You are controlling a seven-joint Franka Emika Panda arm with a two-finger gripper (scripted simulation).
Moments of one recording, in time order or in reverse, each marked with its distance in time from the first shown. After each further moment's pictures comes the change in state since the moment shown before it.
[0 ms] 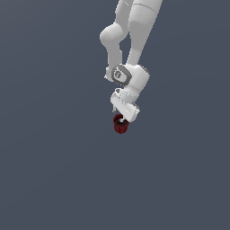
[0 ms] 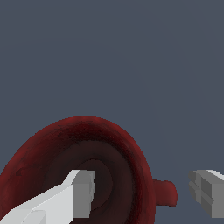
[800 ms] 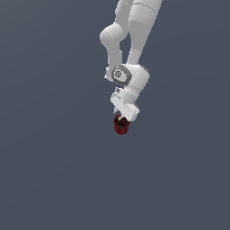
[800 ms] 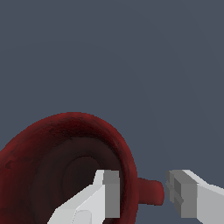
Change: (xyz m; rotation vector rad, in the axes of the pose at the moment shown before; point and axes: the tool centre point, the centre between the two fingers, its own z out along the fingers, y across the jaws) arm 0.000 0.001 -0.001 -0.004 0.000 0.001
